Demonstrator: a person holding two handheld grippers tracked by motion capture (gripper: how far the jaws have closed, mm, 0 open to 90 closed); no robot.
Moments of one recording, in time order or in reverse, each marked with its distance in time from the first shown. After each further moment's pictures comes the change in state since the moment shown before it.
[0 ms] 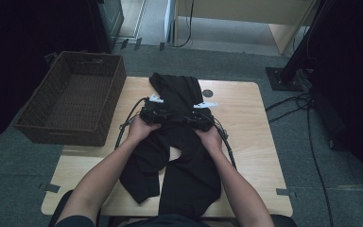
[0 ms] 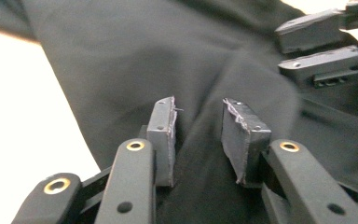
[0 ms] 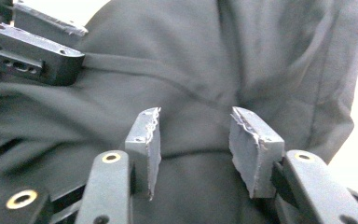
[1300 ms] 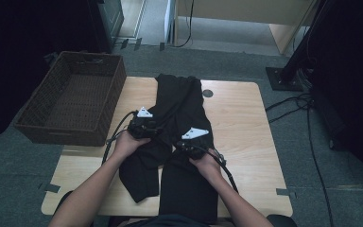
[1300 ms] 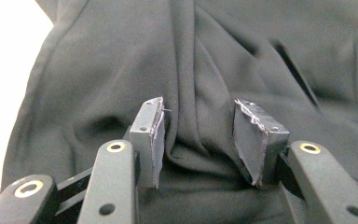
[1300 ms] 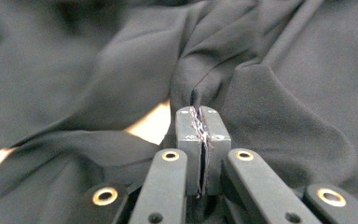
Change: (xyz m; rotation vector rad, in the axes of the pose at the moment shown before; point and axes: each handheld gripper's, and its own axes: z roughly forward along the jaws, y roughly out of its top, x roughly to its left) left arm -0.013 -0.047 -0.039 0.003 0.016 0.027; right arm 0.079 -0.057 -0.048 0.057 0.146 -0.212
